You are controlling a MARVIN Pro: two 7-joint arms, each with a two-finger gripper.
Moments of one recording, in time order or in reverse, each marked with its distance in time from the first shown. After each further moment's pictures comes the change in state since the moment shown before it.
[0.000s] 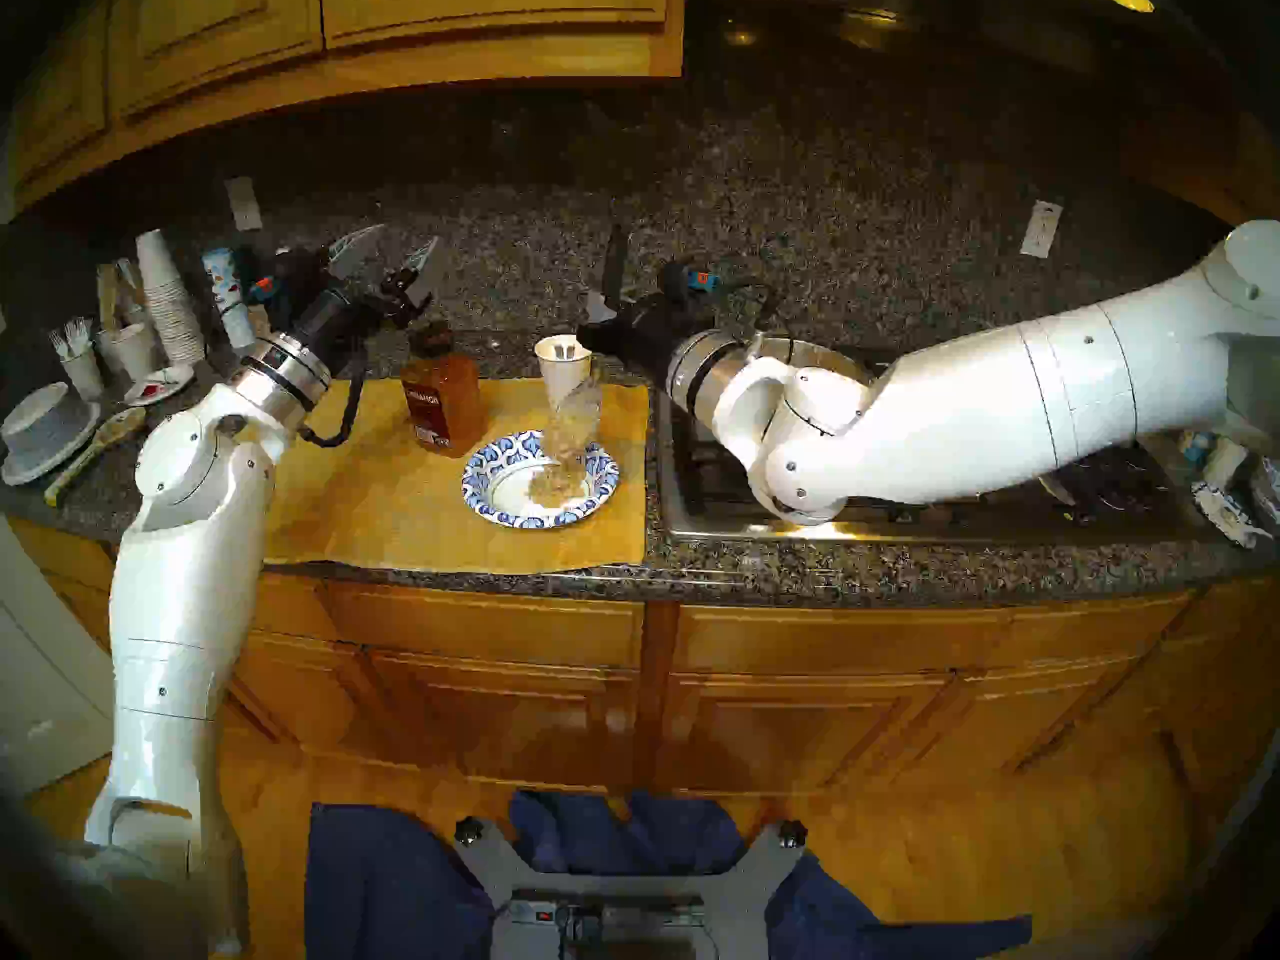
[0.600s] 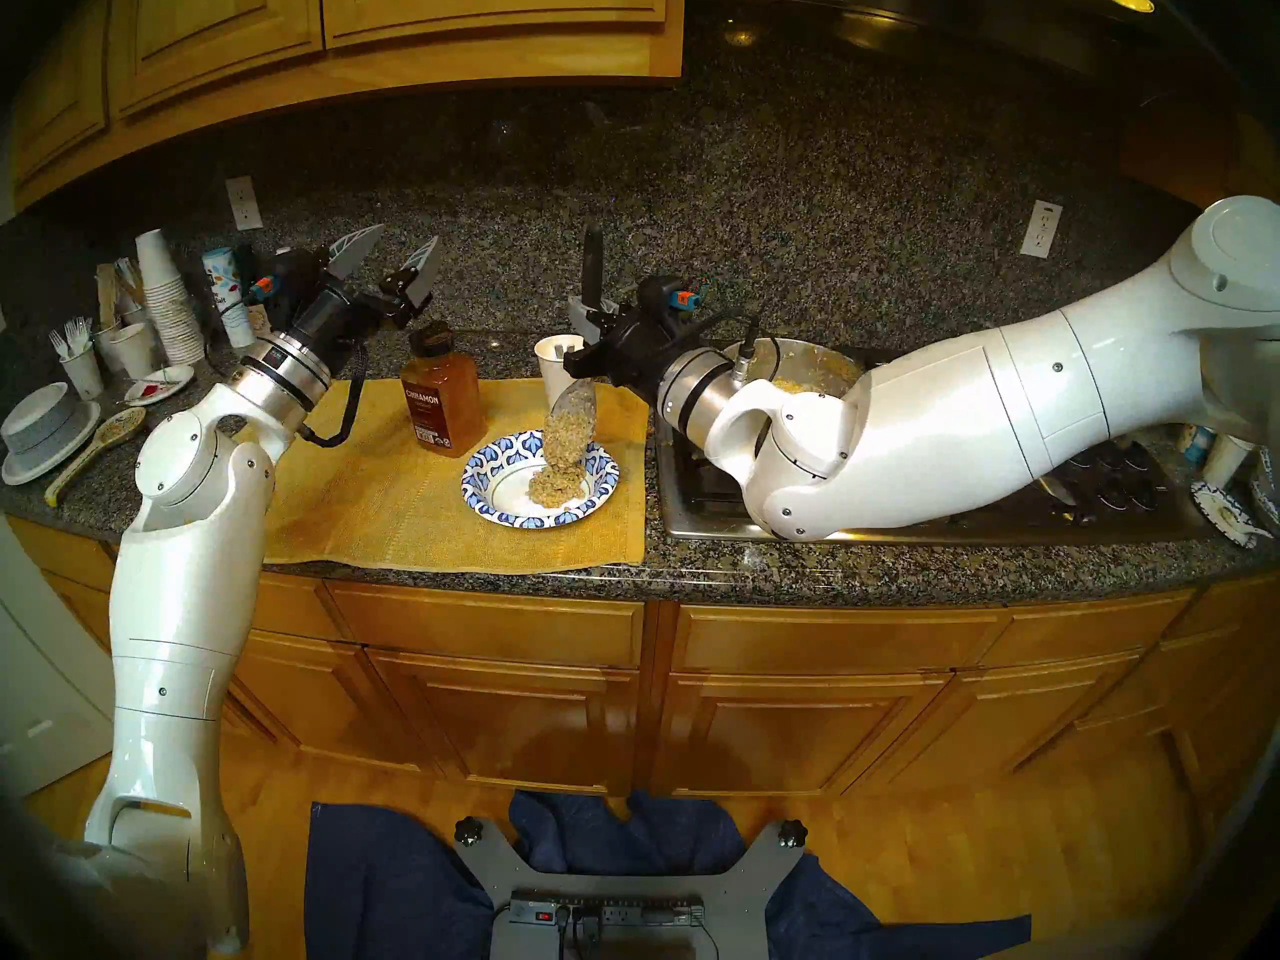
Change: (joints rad) left arm 0.000 0.000 0.000 0.000 0.000 0.000 0.000; right arm 0.001 -0.092 -0.114 0.044 -0.258 -0.099 -0.118
